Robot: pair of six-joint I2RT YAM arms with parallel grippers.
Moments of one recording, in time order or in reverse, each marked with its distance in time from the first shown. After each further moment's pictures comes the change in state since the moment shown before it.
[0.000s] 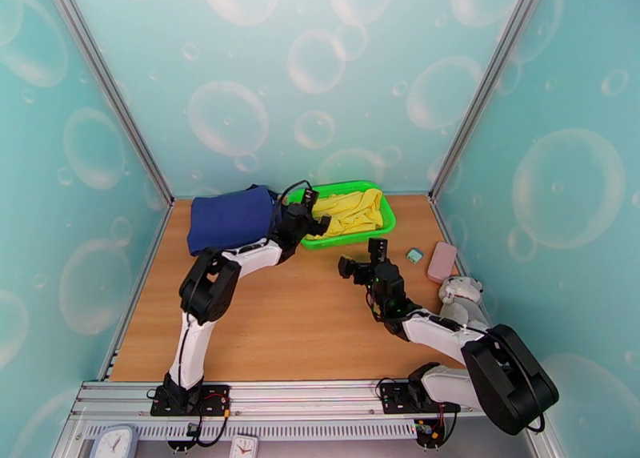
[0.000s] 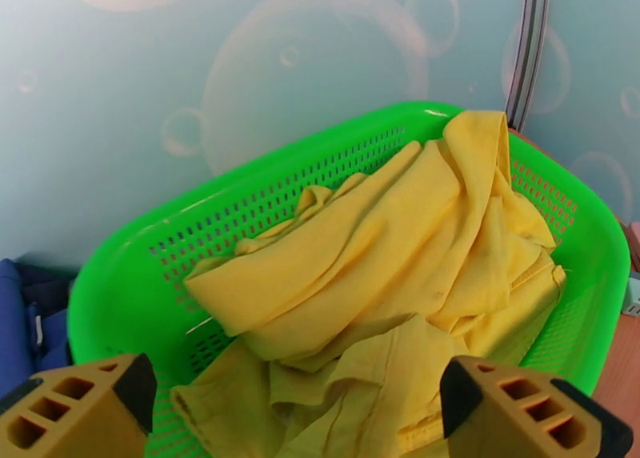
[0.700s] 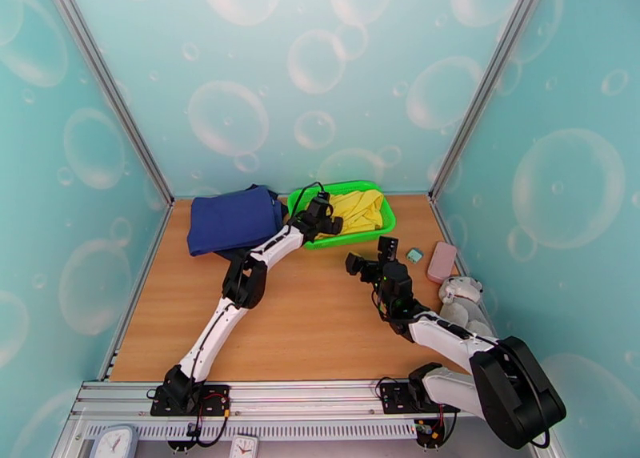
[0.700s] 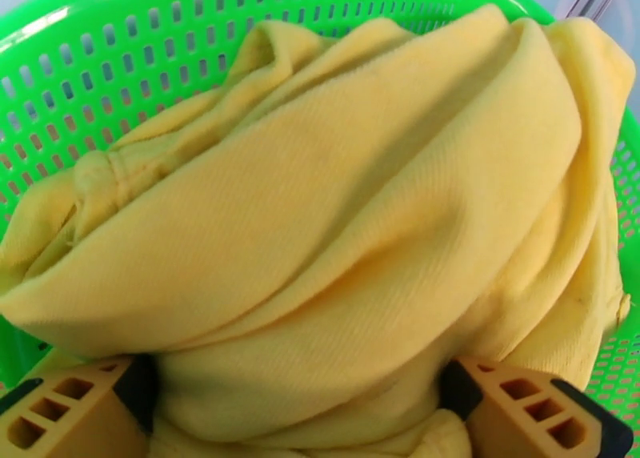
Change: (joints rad) left arm 0.015 0.433 0.752 -0.657 0.111 -0.286; right arm -0.055 -0.049 0.022 -0.073 -0.012 0.025
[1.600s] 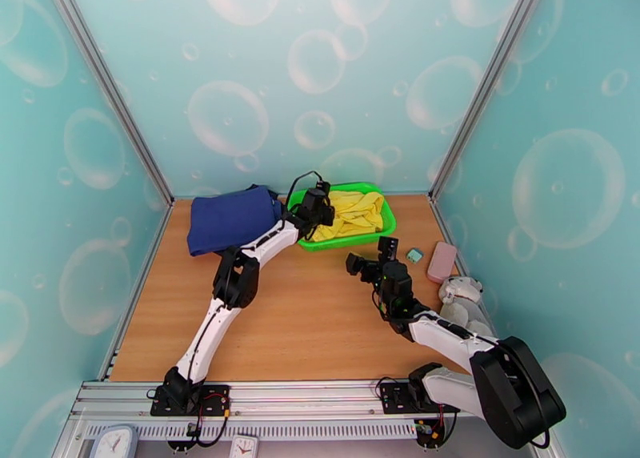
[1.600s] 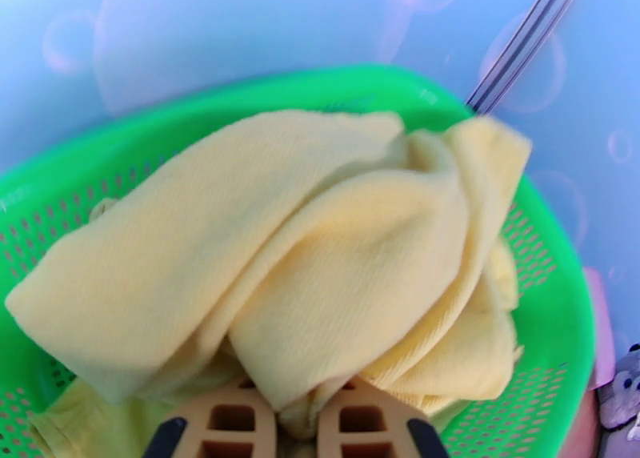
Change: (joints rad) left arm -0.001 -0.204 -0.141 0.157 0.093 0.001; right arm -0.006 0.006 0.006 -0.016 0.006 0.000
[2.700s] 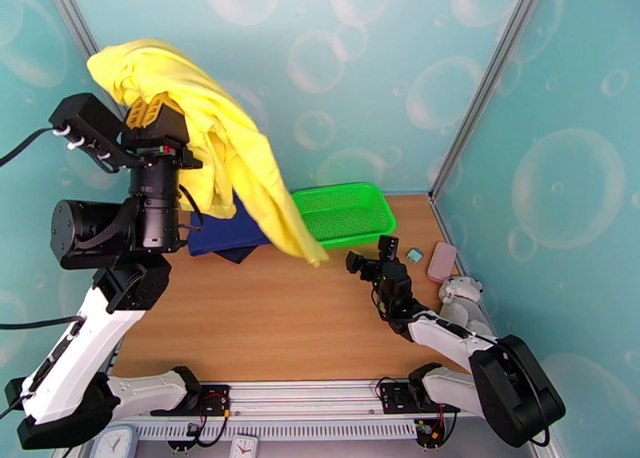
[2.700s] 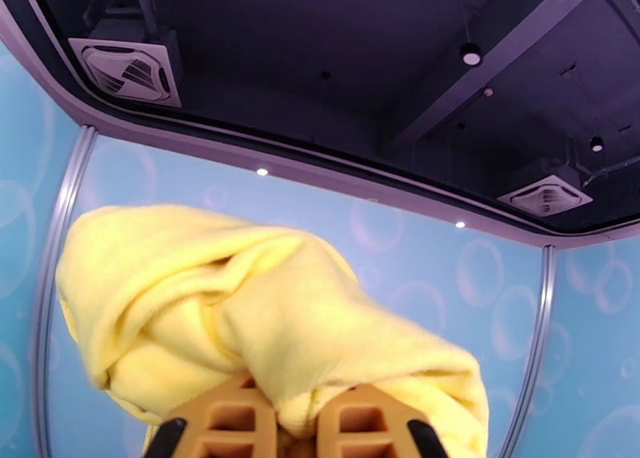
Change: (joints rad) left arm -0.129 -1.392 -0.695 0.535 -0.617 0.572; right arm 0.033 -0.002 -0.001 0.045 0.037 -0.031
